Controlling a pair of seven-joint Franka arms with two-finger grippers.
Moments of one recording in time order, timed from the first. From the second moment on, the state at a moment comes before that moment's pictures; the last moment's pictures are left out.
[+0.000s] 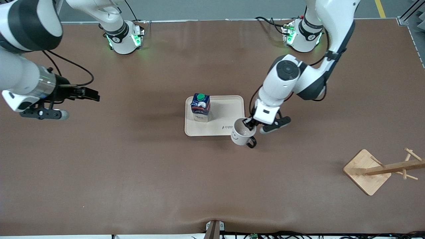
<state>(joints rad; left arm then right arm) -0.15 0.35 -0.39 -1.92 0.15 2.52 -1.07 0.23 0.13 -0.09 -1.57 0.12 1.49 0.24</state>
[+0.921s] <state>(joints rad) 0.17 0.25 -0.39 -1.78 0.15 2.09 -0.40 0.57 0.14 -0.09 -1.81 0.31 1.82 0.73</state>
